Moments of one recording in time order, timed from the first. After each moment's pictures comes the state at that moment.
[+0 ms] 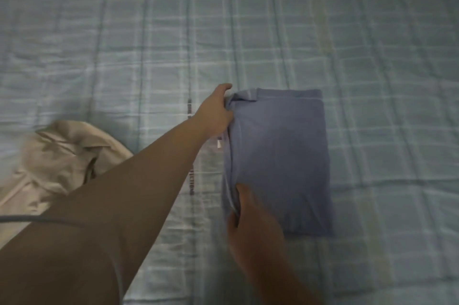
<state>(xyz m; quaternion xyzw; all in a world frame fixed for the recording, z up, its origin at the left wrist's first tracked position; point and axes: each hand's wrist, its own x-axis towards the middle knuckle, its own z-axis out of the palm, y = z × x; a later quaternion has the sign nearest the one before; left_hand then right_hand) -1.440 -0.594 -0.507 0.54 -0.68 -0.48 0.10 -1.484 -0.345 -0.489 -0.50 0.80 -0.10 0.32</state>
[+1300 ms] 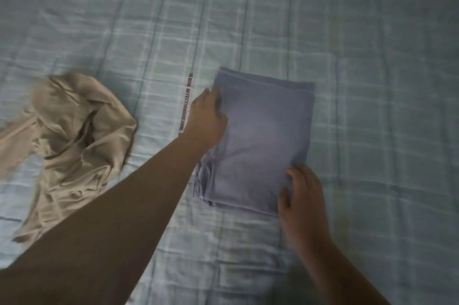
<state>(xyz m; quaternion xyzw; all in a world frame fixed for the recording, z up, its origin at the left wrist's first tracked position) -1.446 -0.503 -0.503 0.64 -0.69 -0.31 0.13 -1.638 -0.303 -0.516 -0.58 0.77 -0.18 0.18</state>
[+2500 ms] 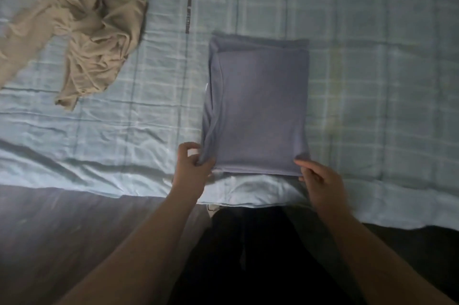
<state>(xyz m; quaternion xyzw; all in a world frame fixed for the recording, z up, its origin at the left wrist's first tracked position) -1.331 -0.073 -0.501 0.70 -0.28 -0.61 0.24 -1.608 0.003 -0.485 -0.36 0.78 -0.28 0.42</state>
